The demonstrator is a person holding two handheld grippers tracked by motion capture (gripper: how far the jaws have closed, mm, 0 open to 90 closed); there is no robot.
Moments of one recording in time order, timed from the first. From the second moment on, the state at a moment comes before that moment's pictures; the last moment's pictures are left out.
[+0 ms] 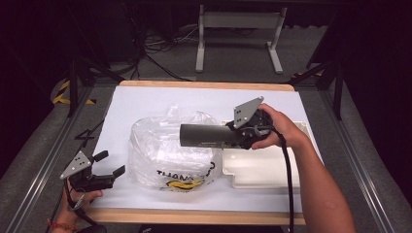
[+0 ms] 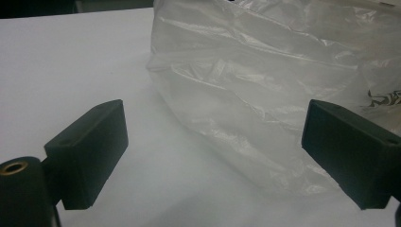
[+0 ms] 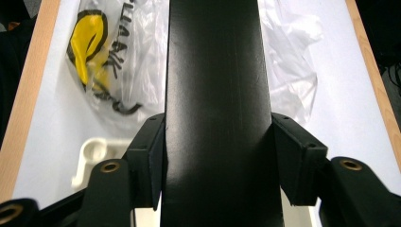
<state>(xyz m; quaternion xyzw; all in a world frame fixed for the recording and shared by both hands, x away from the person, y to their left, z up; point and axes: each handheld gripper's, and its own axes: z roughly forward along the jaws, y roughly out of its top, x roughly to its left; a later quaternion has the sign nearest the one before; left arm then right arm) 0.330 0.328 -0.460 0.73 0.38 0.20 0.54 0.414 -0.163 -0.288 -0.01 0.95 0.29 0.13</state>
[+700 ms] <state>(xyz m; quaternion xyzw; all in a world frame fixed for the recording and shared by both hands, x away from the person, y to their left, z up) 0.331 0.327 -0.460 0.73 0.38 0.20 0.53 0.397 -0.245 -0.279 0.03 0.95 0.28 0.15</state>
